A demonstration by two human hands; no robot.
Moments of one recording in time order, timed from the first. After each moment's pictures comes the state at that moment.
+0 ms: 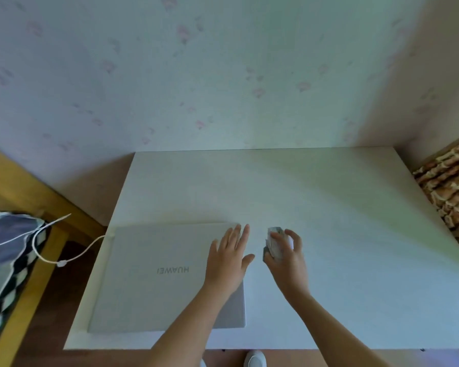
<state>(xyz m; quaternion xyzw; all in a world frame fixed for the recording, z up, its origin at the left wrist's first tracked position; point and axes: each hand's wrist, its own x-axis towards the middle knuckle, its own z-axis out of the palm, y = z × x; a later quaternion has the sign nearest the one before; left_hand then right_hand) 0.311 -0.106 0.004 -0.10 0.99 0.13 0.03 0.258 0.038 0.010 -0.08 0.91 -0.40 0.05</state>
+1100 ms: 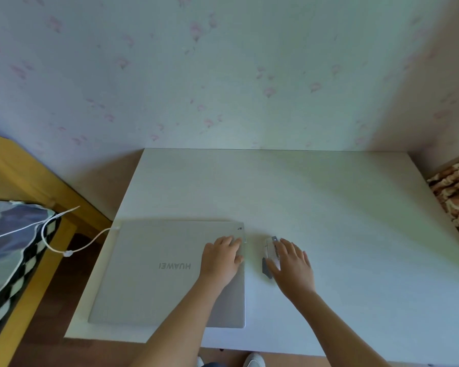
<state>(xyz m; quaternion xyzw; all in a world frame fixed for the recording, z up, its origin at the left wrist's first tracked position) 0.306 -0.126 -0.009 -0.14 0.98 0.09 0.12 0.242 0.053 -0.018 -0.22 0.95 -0.16 0.11</state>
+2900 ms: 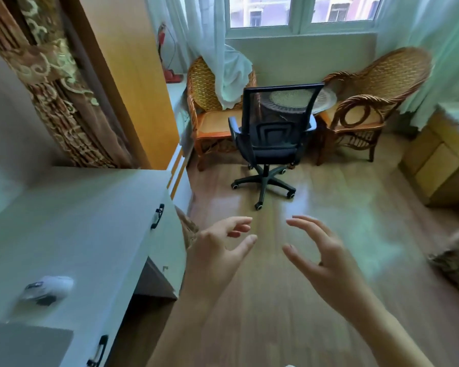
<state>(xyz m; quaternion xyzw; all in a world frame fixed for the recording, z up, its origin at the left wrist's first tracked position) 0.637 0.153 0.186 0.49 0.75 0.42 0.12 0.814 0.245 0.183 0.37 0.83 -0.31 -0.28</state>
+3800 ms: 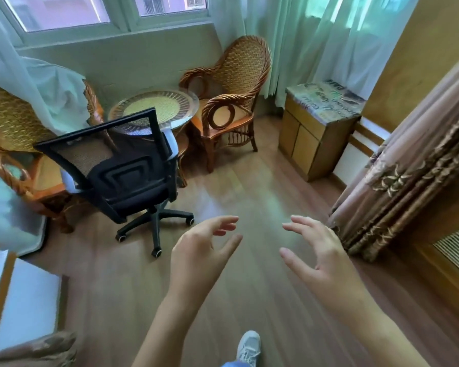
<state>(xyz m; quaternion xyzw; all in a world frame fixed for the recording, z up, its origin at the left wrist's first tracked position) 0.819 0.621 0.183 0.62 0.66 0.35 0.23 1.029 0.621 0.174 0.58 0.72 -0.23 -0.30</state>
